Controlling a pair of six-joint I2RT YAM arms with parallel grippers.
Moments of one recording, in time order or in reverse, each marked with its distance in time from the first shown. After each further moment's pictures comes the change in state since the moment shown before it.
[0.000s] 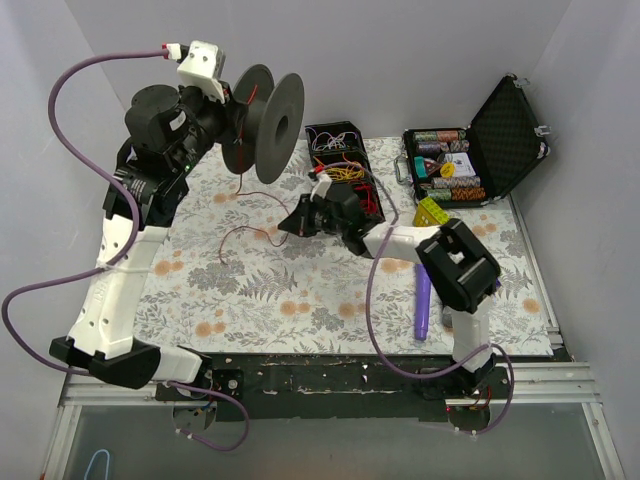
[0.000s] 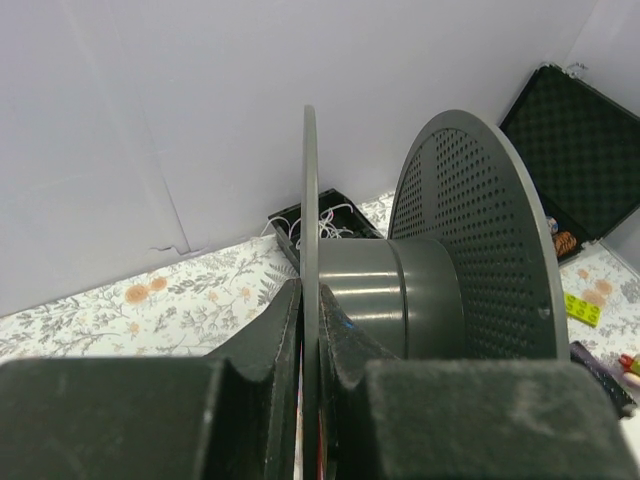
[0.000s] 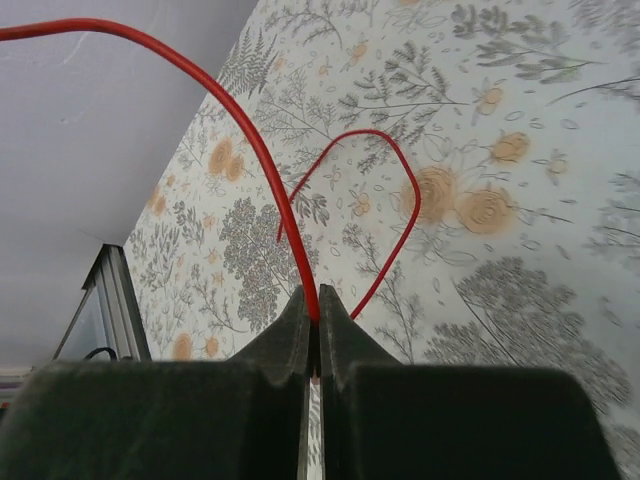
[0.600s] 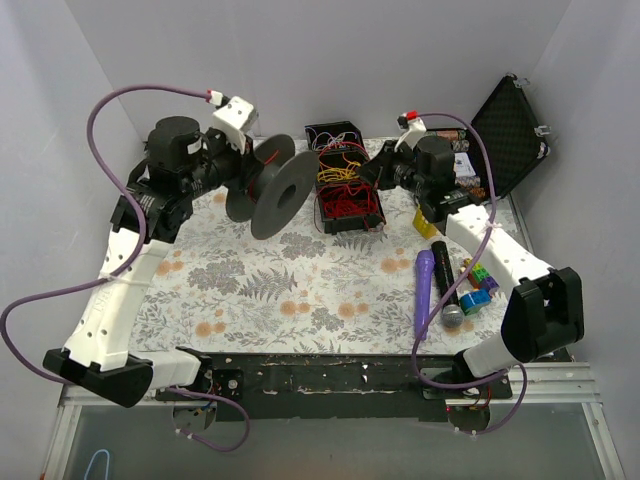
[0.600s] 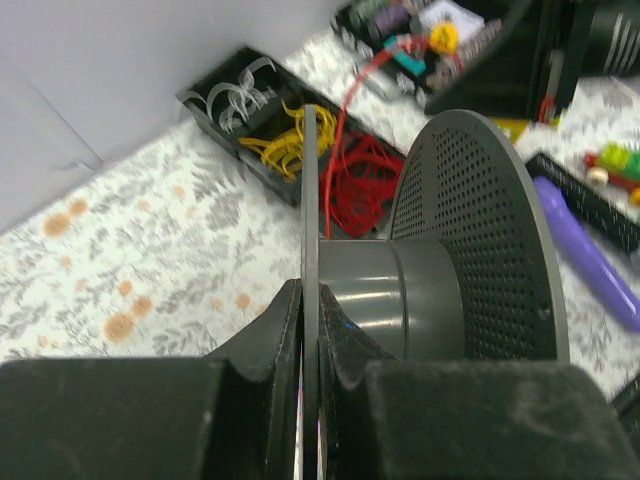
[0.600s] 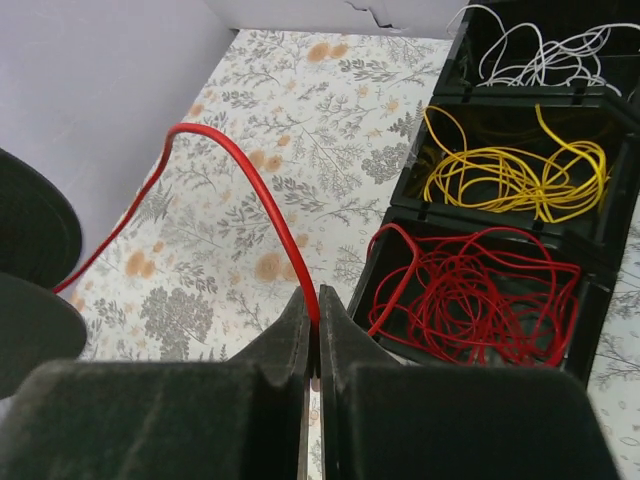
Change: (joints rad) left arm 0.004 -0.113 -0.224 -0.145 0.224 0.130; right arm -0.369 -0.550 -0.071 -0.427 0.030 -0.208
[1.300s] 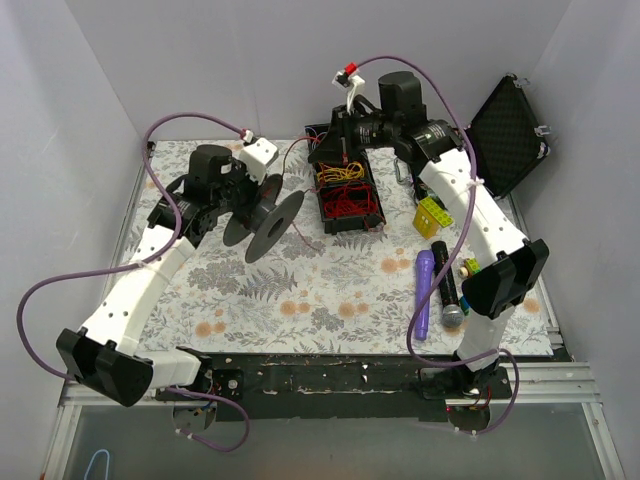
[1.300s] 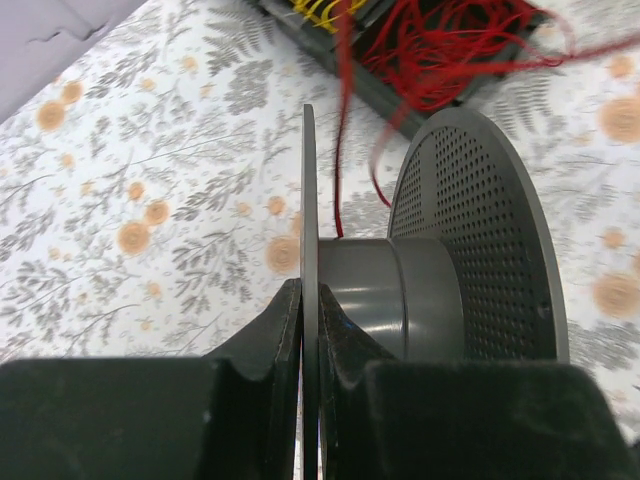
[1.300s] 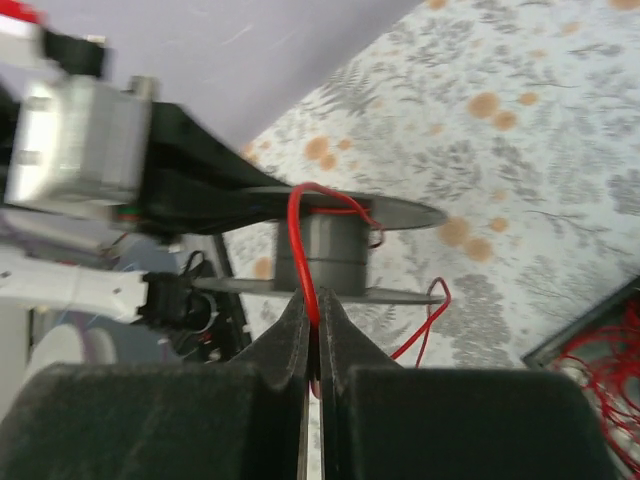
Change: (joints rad) left arm -0.010 0.005 -0.303 0.020 -0.089 0.150; right arm 0.121 0.327 0.870 -0.711 -0.380 -0.206
